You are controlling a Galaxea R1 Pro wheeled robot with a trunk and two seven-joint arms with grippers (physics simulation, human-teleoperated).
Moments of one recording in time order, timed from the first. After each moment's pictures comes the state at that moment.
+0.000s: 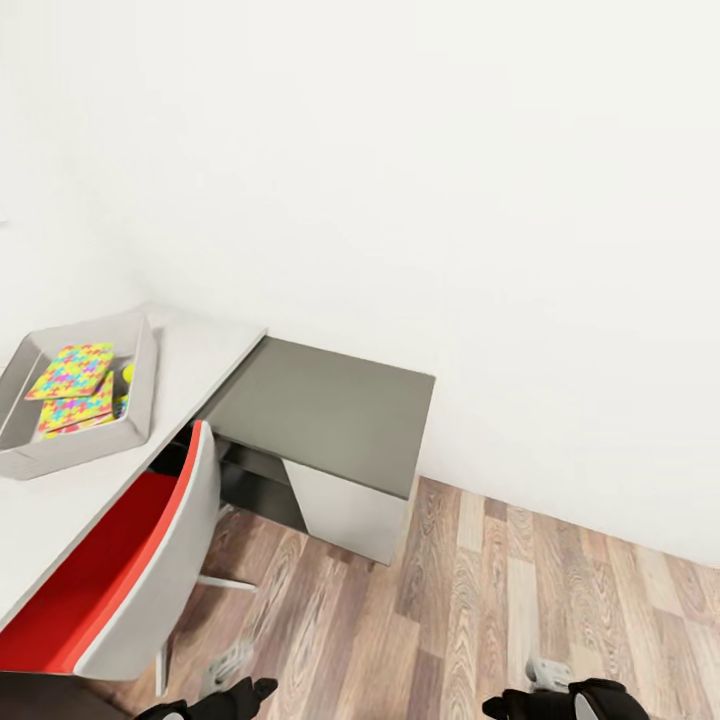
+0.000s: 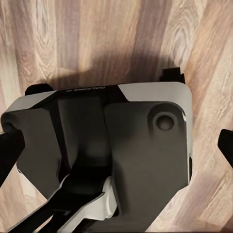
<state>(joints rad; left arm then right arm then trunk) -0.18 0.21 -0.42 -0.92 1.09 0.41 0.14 -0.17 -0.19 0.02 -0.95 -0.32 0.79 0.23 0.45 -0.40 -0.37</state>
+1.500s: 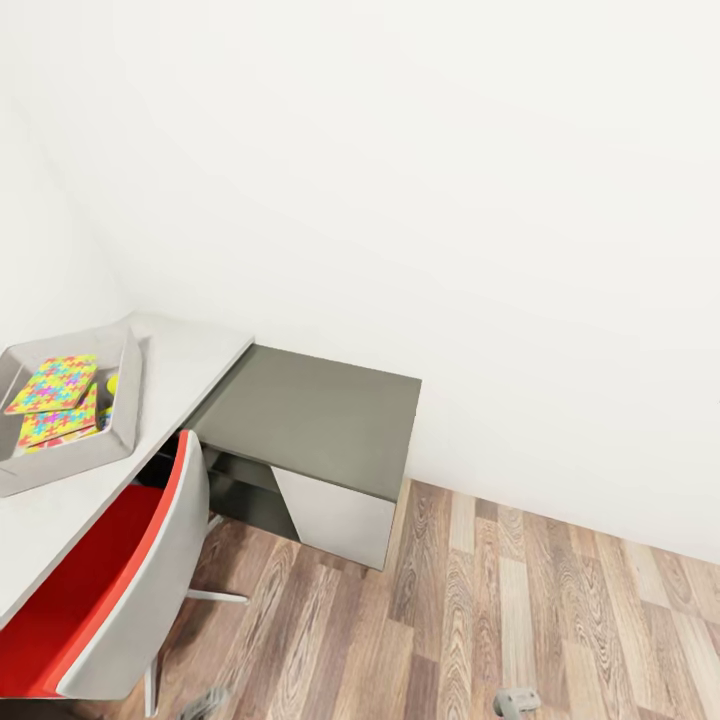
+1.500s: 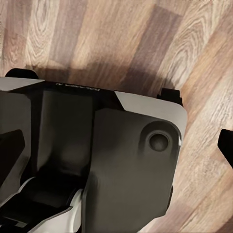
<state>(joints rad) -0.19 0.20 -0.41 -0.68 1.09 0.33 0.15 -0.18 -0.12 0.18 -0.73 -0.15 0.43 0.25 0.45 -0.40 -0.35</state>
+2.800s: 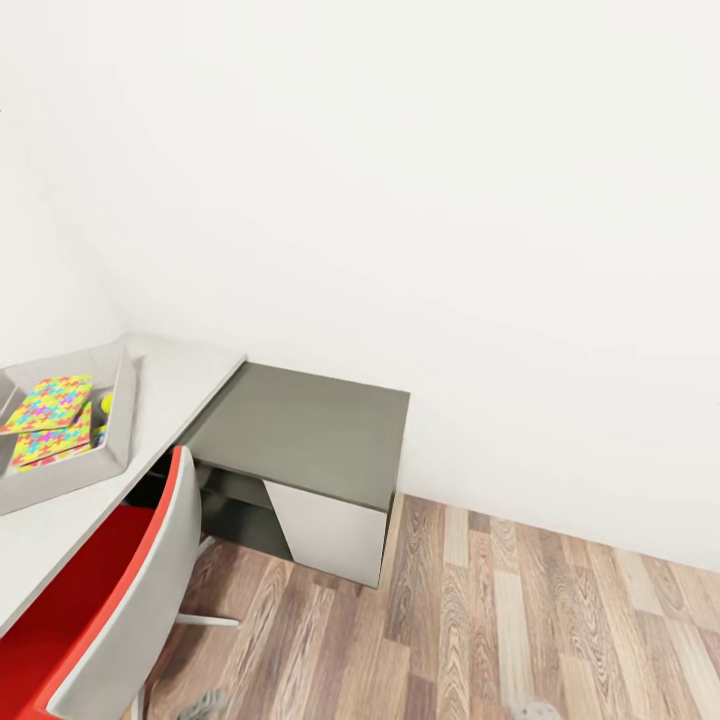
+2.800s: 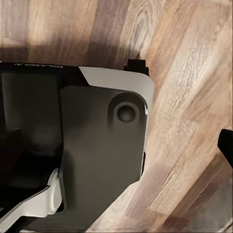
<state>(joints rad) -0.19 0.21 -0.42 -0.68 1.09 0.33 0.15 -0.24 -0.12 0.17 -0.63 -0.16 0.59 0.12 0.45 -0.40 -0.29</state>
